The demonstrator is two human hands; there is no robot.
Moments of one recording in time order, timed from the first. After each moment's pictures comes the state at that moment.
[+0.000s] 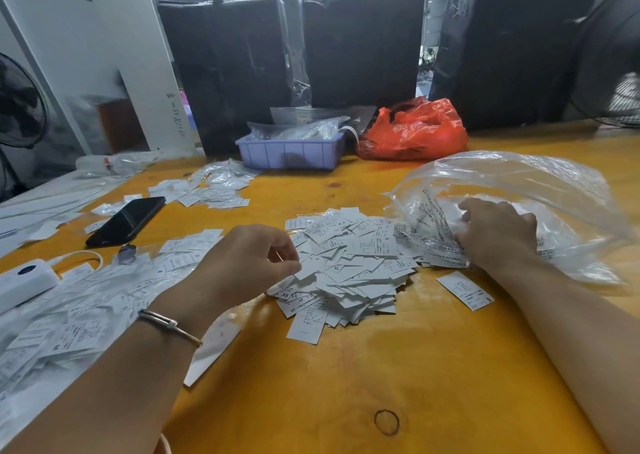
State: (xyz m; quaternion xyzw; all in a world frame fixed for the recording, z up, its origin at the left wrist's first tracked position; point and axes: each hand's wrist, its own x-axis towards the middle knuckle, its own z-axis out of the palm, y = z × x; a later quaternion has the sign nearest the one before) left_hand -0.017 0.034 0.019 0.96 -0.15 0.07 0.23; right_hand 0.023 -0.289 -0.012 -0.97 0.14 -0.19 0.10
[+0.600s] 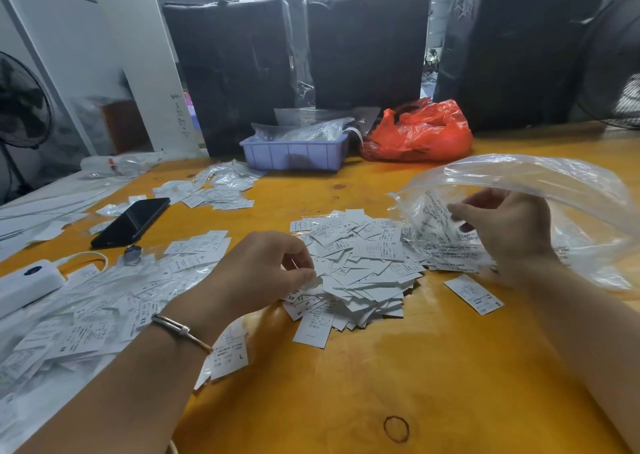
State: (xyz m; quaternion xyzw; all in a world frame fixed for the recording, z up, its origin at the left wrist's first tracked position) left_hand -0.016 0.032 0.013 0.95 -0.17 0.05 0.25; right_hand -0.002 -0.267 0.008 -0.79 0.08 -0.31 0.52
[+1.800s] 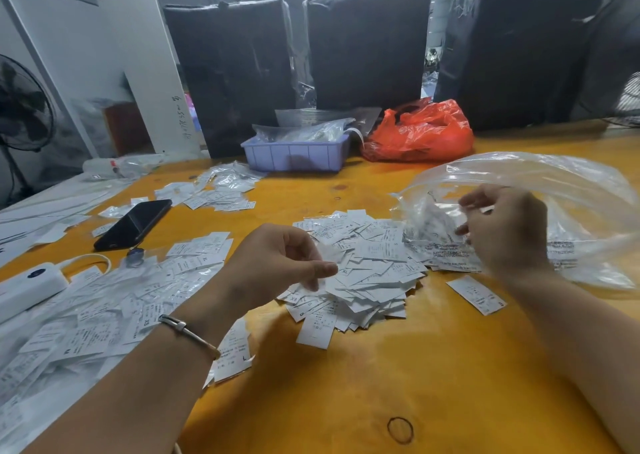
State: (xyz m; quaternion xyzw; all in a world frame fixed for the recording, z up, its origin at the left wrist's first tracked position) left_hand -0.028 0.019 0.026 0.87 -0.18 0.00 0.46; right_hand -0.011 -0.256 0.008 -0.84 0.06 -0.38 0.39
